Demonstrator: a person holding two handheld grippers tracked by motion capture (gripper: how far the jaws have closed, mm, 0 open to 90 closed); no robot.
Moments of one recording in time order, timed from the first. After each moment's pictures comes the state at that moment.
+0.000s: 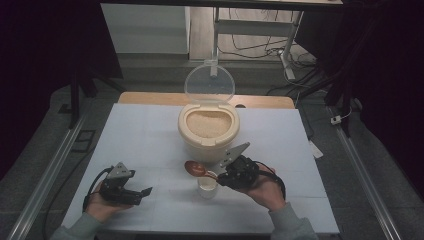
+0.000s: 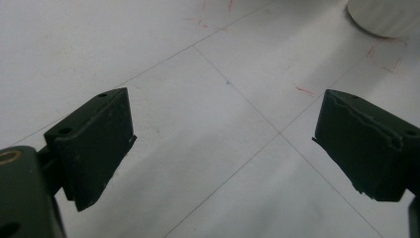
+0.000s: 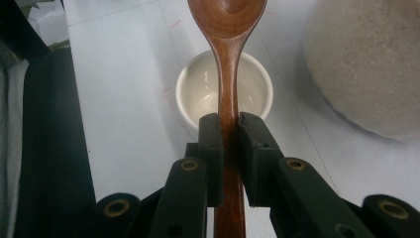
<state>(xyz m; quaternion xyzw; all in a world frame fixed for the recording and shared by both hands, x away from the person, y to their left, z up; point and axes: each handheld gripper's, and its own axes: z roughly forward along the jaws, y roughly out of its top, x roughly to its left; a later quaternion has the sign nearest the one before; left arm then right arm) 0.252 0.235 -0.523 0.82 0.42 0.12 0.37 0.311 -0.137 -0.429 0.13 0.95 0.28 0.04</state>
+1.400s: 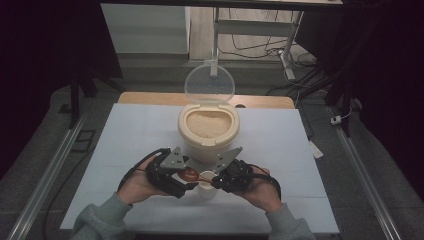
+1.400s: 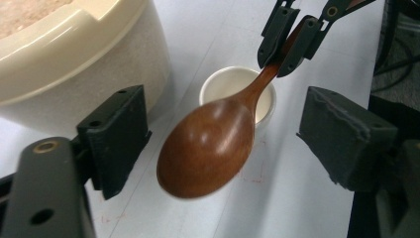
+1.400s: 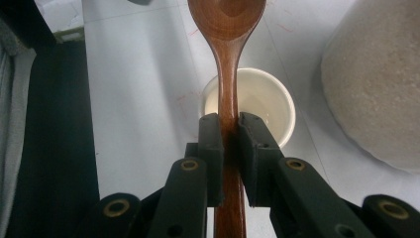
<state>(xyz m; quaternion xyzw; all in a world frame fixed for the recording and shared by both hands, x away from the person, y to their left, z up) 0.273 0.106 -0.418 0.91 0.19 0.13 0.36 0.301 -0.122 -0.427 0.08 0.96 0.28 0.05</state>
